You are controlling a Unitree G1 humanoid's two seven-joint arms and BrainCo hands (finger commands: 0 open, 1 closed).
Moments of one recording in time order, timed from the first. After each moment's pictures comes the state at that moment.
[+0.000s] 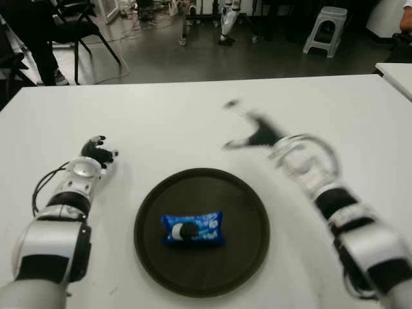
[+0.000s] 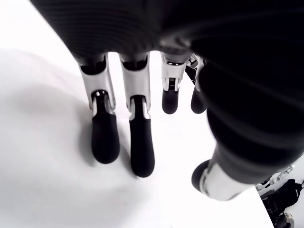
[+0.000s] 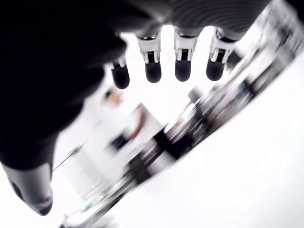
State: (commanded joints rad) left arm -0.77 0.33 -0.01 1.32 0.20 0.03 0.06; right arm -0.84 -0.29 0.19 1.26 -0.34 -0.48 -0.17
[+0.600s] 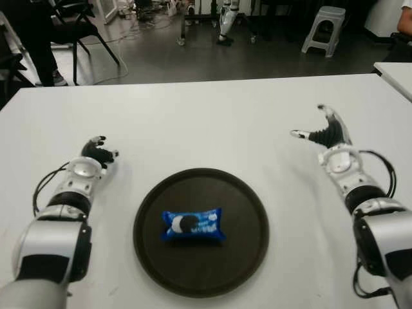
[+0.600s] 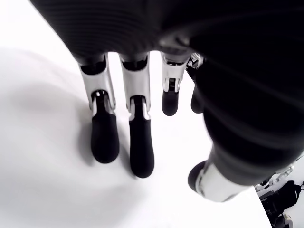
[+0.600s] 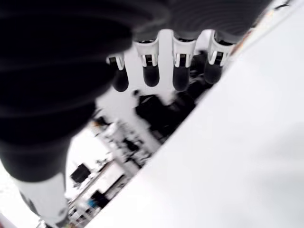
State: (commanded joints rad) left arm -0.76 0.34 -0.01 1.32 0.21 0.01 0.06; right arm -0.80 -0.28 0.04 1.36 -0.26 -0.20 -0.33
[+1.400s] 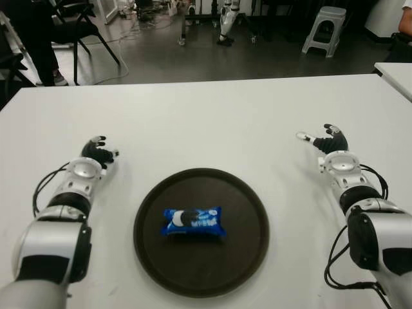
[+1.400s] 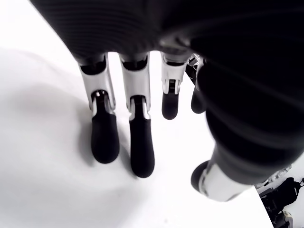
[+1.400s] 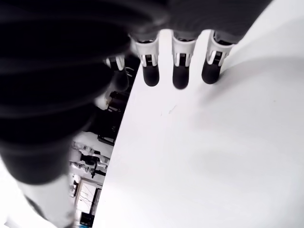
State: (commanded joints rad) left arm -0.75 0.34 0.01 1.32 0.20 -0.01 0.07; right arm -0.84 -0.25 -0.14 1.36 -0.12 -0.03 -0.16
